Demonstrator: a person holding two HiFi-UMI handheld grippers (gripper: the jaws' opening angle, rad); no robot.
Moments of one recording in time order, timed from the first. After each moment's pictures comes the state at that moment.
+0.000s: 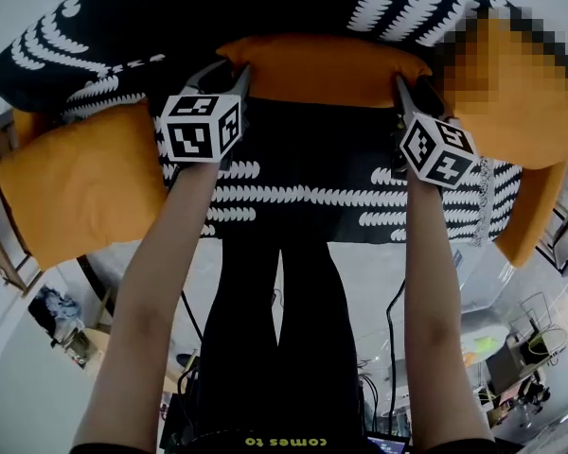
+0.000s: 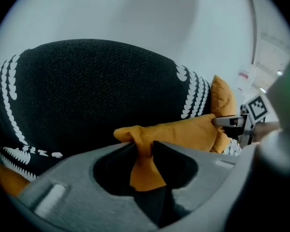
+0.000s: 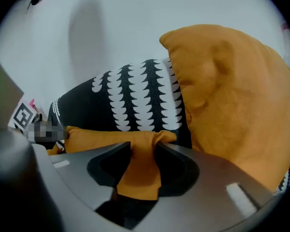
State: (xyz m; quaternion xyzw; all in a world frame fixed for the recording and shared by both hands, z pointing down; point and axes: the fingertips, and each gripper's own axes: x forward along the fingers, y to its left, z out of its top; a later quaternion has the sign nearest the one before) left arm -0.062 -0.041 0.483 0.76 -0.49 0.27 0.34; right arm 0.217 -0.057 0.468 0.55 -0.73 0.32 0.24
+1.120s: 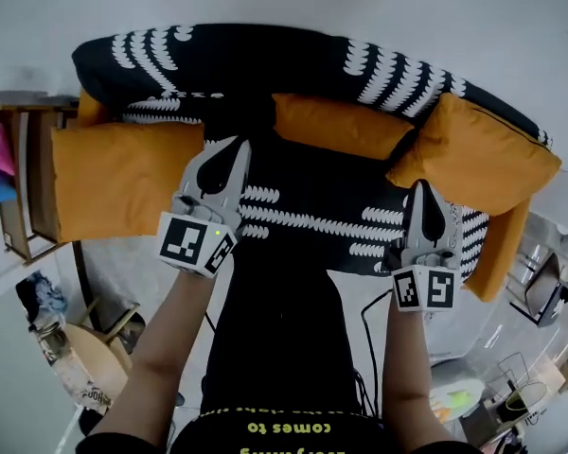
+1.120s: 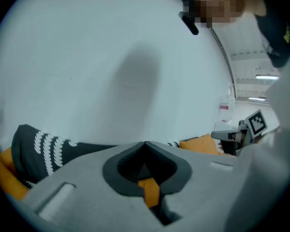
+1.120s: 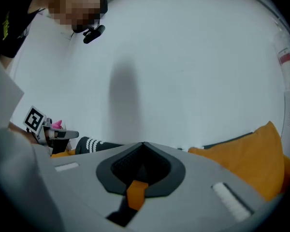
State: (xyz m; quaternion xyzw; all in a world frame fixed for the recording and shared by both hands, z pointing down) left arm -0.082 0.022 0.156 0.81 -0.55 0.07 0.17; right arm 0.186 0.016 0.147 0.54 -0.83 0.14 0.07
